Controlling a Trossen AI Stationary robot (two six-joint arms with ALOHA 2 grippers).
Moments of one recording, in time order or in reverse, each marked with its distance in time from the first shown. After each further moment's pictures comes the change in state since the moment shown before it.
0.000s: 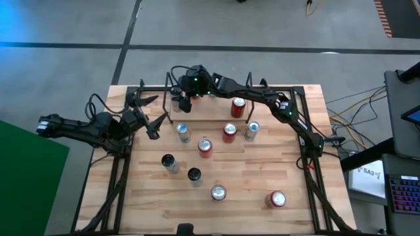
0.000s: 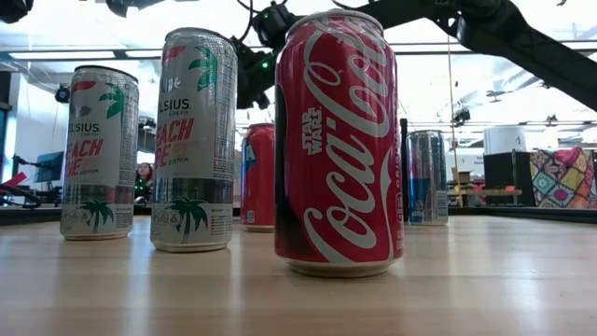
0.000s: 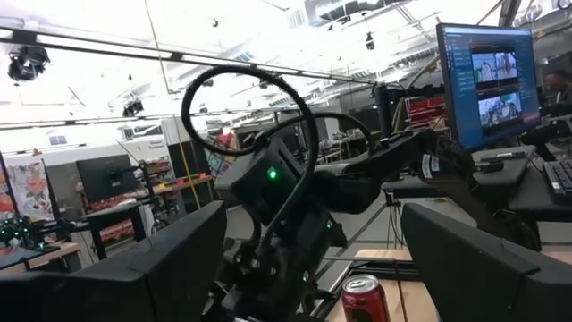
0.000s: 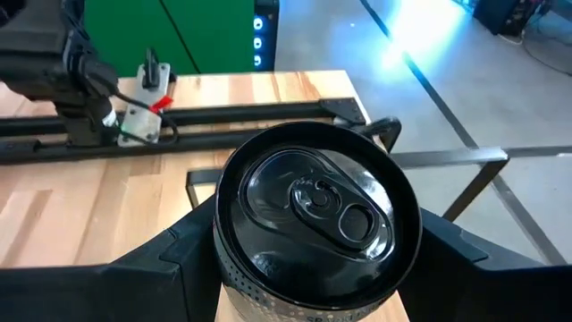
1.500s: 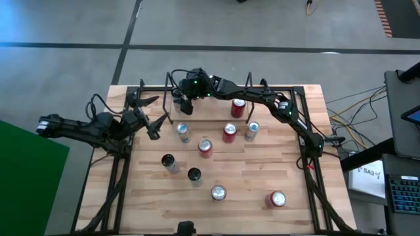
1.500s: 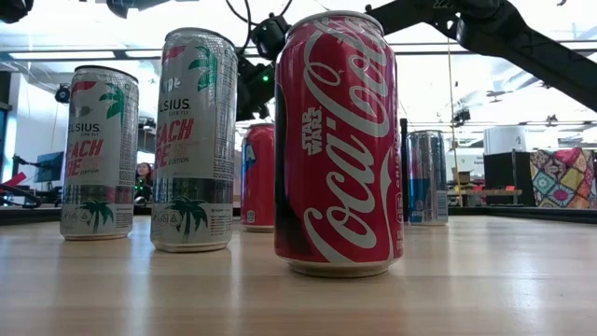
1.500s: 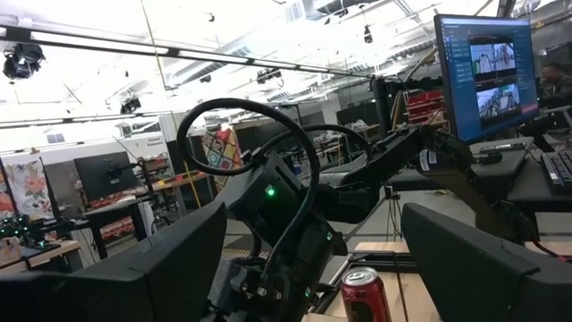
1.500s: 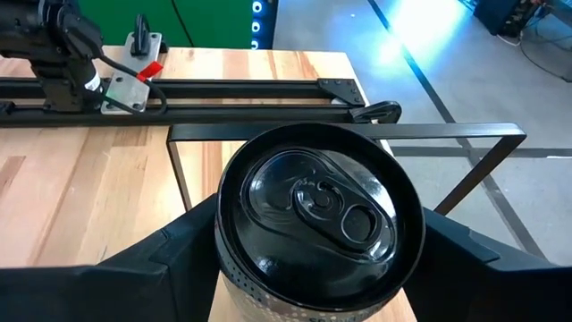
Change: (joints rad) left arm 0.000 0.001 0.000 -0.021 0.000 -0.001; right arm -0.005 0.001 -0.069 0.040 0.009 -0.064
